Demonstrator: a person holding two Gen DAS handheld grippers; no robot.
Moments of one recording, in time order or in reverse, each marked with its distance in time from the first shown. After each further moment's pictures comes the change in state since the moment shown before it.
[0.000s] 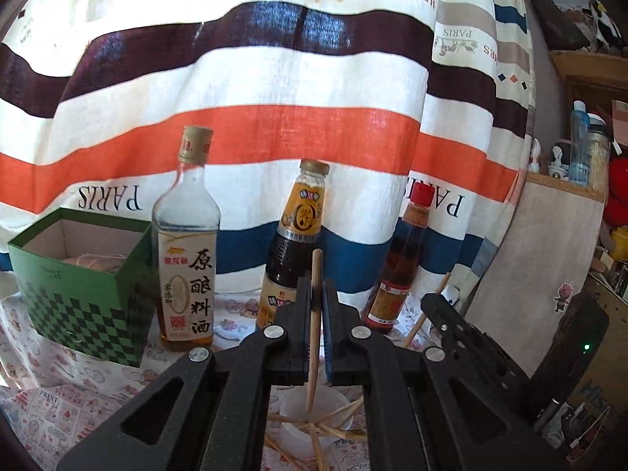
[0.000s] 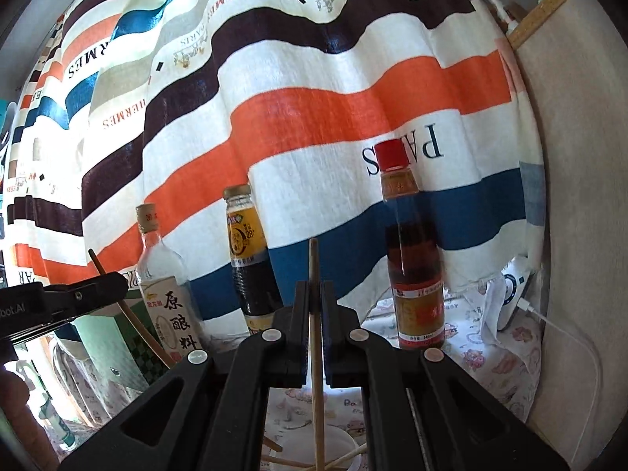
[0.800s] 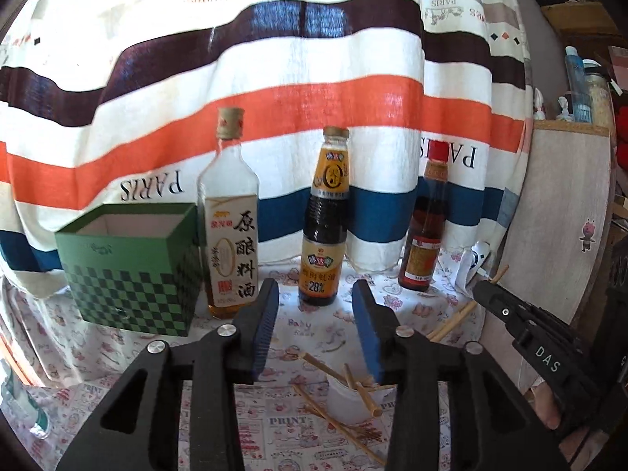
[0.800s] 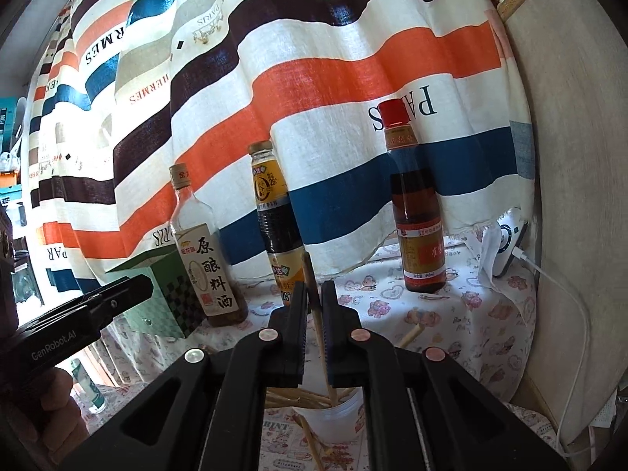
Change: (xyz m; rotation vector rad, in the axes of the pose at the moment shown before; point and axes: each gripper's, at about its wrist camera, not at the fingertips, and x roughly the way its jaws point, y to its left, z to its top) left arm -0.047 -0.003 -0.038 0.118 -0.016 0.152; right arm -0.060 -0.006 -0.011 0.015 0.146 0.097
